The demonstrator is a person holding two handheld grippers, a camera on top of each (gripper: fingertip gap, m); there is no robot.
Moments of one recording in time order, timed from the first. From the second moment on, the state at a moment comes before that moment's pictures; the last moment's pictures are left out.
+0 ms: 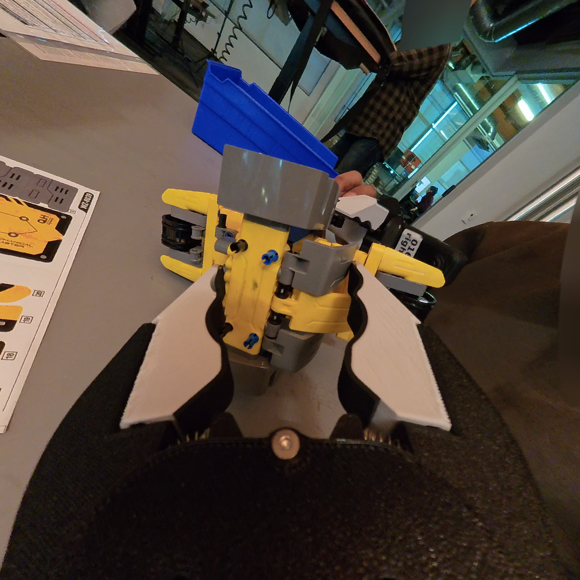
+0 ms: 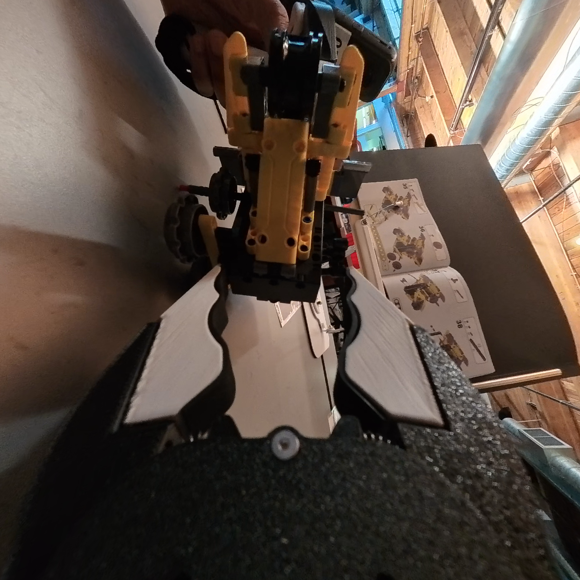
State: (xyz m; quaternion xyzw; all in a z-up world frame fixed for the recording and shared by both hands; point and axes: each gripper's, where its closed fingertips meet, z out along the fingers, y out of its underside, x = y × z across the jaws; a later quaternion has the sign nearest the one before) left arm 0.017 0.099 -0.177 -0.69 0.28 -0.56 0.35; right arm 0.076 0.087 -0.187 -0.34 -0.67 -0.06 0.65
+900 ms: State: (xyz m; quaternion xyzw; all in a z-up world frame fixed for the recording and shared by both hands) left arm 0.018 0.099 -0.177 -0.69 0.28 -0.56 0.35; right arm 0.075 0.089 -0.189 -0.35 -0.68 -0.04 0.64
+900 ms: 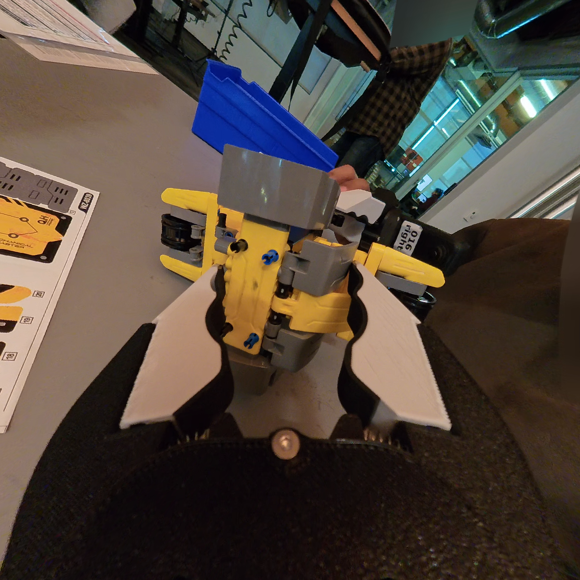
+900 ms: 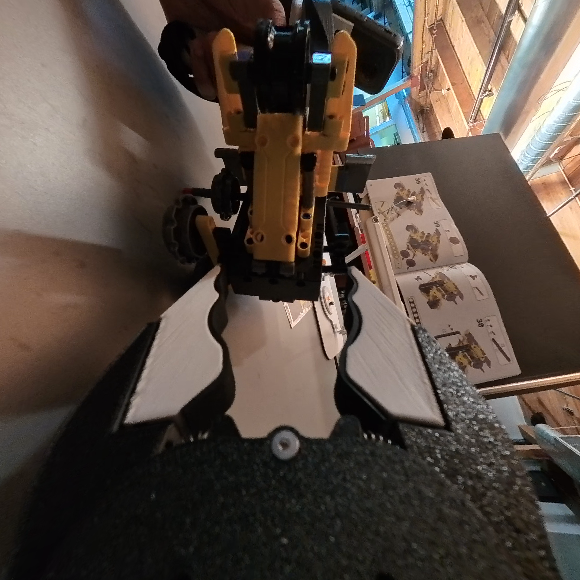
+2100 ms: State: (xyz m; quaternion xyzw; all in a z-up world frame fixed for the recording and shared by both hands) left arm 0.014 0.102 -0.178 -0.70 0.27 -0.56 0.35; right arm 0.074 0.078 -0.177 -0.41 -0.64 0.03 0.65
